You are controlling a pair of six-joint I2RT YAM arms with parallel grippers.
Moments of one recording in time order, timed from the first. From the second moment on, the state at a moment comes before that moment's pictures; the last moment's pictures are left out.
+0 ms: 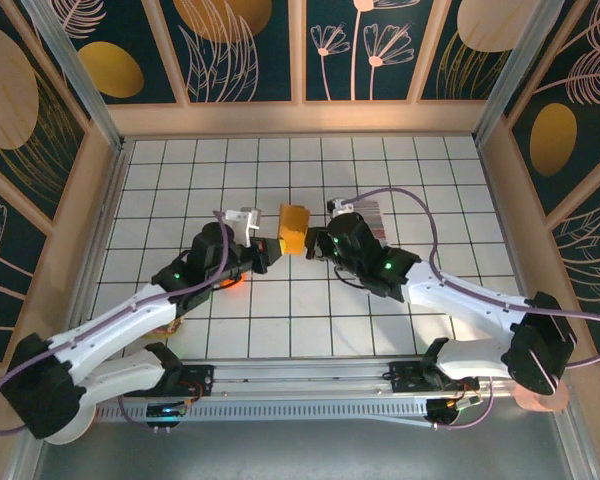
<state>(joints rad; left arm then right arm) -0.73 1.08 0.65 0.01 0.20 -0.71 0.91 1.24 0.83 -0.13 0.17 0.79</state>
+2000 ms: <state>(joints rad) -0.69 1.54 0.81 -0.15 -0.04 -0.66 0.86 1.43 0.73 0.01 -0.01 0.83</state>
